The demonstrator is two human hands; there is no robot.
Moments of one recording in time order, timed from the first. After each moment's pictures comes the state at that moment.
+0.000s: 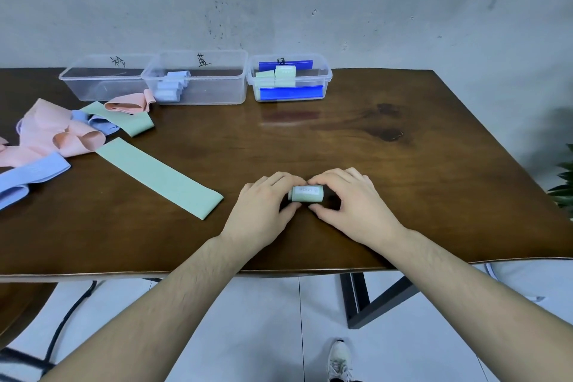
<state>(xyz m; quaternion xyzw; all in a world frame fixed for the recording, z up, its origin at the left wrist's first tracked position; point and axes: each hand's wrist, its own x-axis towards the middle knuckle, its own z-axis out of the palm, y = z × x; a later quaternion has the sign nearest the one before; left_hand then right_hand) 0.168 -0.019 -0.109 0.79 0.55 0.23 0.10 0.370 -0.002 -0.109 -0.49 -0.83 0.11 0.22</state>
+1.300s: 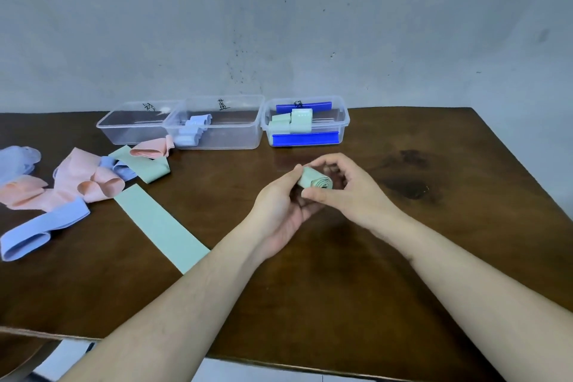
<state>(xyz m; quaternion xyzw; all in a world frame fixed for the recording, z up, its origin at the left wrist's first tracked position) 0.213 0.065 -0.038 0.21 0.40 0.55 0.71 0.365 0.106 -0.048 -0.42 -0.70 0.46 0.36</state>
